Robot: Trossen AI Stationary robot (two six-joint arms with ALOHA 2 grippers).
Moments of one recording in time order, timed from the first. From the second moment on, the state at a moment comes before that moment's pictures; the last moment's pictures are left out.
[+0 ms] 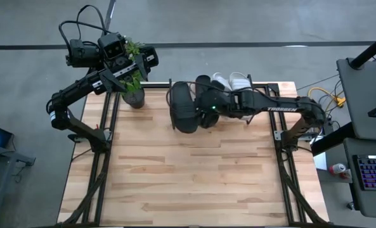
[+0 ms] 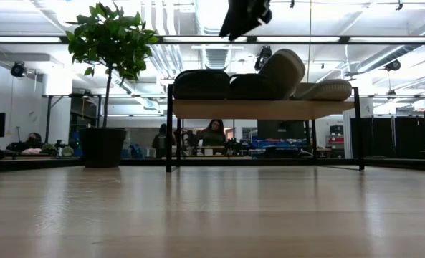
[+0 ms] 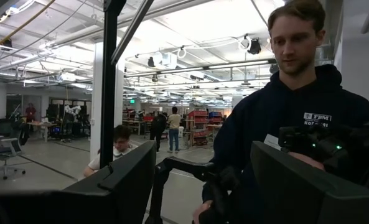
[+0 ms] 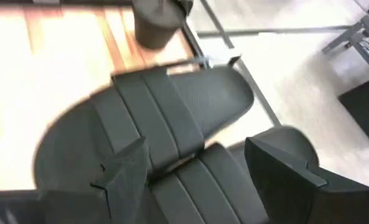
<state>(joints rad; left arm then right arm) 0.44 1.42 1.76 0.83 1.19 -1.09 -0.05 1.65 1.66 -0.78 0.47 0.01</state>
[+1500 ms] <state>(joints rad) 0.44 1.42 1.76 0.83 1.20 -1.09 -0.35 1.51 1.57 -1.04 0.39 -0.05</state>
